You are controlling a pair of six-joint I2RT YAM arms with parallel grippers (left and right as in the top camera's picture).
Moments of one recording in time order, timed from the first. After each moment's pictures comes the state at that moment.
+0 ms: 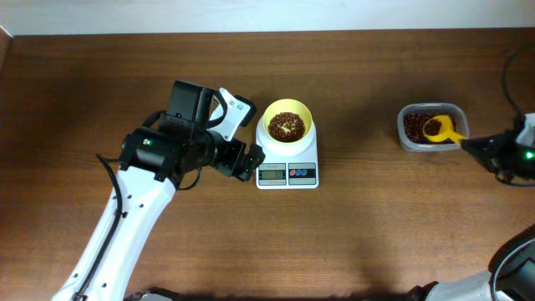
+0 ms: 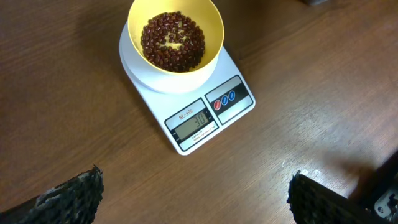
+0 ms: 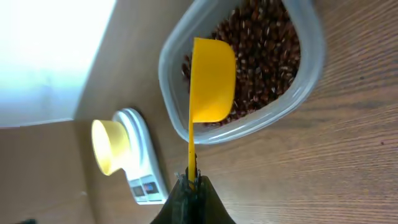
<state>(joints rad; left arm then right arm) -0.31 1.38 1.34 -0.98 0.33 0.14 -0.75 1.77 1.32 -0.98 -0.88 -0.07</state>
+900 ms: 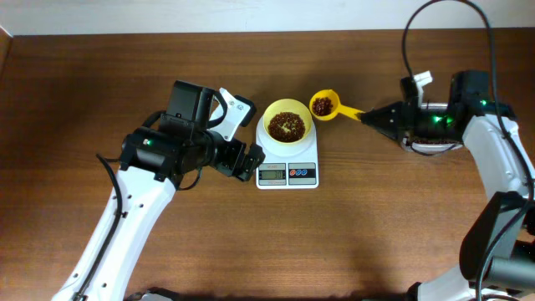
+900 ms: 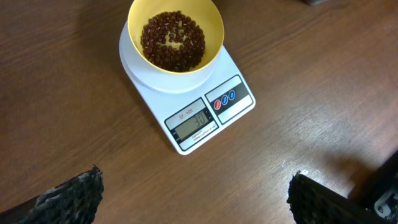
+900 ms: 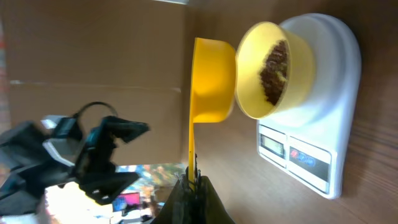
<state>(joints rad) -0.31 1.38 1.34 -0.98 0.33 0.14 -0.19 1.77 1.31 -0.85 -1.27 0.13</state>
